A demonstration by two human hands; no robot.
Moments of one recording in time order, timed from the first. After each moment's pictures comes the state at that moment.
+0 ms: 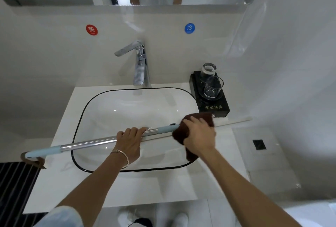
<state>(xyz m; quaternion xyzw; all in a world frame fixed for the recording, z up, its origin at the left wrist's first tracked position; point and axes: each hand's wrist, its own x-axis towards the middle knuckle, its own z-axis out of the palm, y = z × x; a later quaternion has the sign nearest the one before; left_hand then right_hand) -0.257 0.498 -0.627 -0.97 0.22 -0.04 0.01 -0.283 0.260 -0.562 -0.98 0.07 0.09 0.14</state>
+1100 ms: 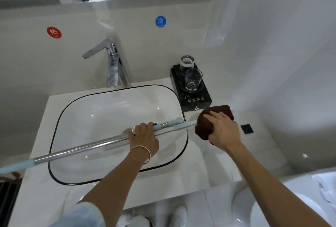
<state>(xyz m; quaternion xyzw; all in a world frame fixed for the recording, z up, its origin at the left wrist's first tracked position) -0.257 0.389 -0.623 -0.99 0.14 0.09 0.02 -0.314 0.143 -0.568 -0.98 0.14 0.10 0.10</state>
